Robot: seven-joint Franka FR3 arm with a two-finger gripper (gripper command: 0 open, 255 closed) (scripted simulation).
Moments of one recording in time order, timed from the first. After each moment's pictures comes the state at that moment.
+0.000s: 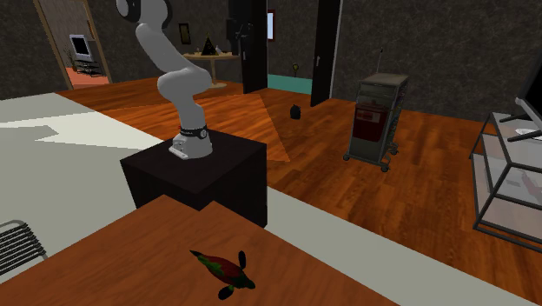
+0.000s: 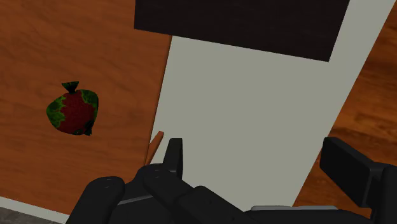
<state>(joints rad) 0.02 -0.79 0.03 -2.29 -0.06 1.53 -0.13</state>
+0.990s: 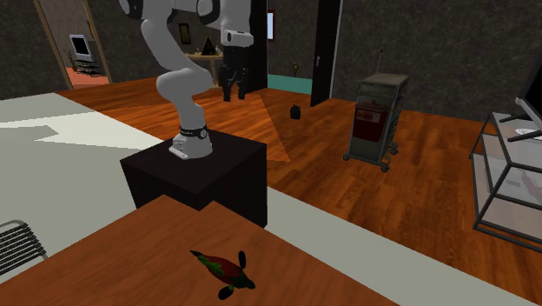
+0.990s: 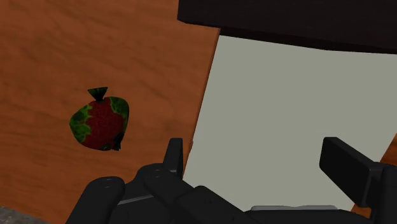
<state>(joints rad) -0.08 -0.69 -0.09 -2.58 -0.24 1.93 -0.21</state>
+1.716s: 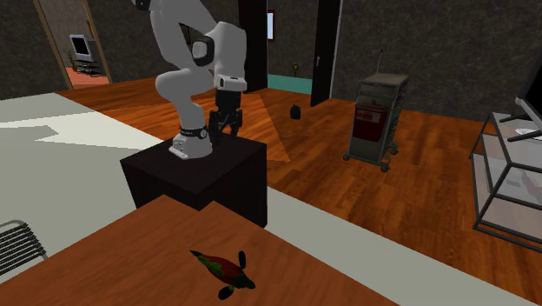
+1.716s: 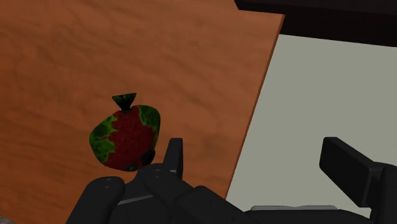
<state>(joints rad) -0.19 -0.39 -0.20 -2.65 -0.42 2.34 -0.23</state>
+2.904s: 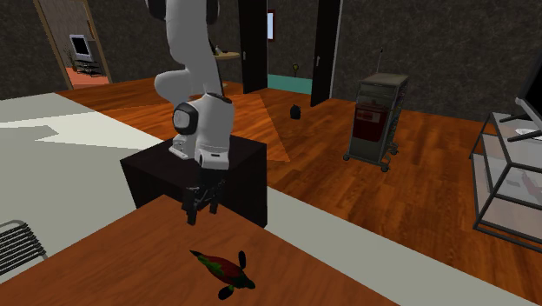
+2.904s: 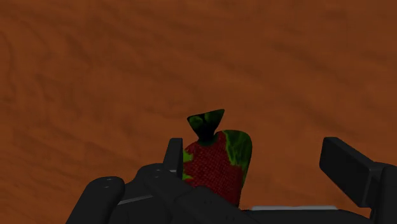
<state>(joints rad) -0.35 0.32 -0.35 -2.36 -0.65 2.85 -0.16</state>
